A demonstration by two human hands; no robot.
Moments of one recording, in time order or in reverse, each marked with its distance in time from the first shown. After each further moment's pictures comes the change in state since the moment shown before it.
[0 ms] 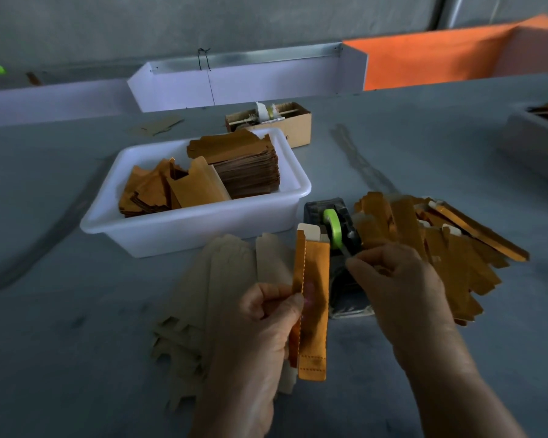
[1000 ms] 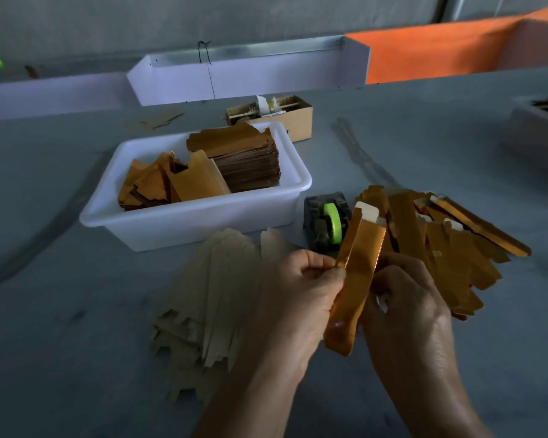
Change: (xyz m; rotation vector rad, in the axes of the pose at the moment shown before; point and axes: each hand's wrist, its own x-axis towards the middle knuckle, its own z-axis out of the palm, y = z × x) left_hand 0.013 0.013 0.032 0.221 -0.173 0.057; right_hand -0.030 0.009 0.007 -0.214 0.160 -0.148
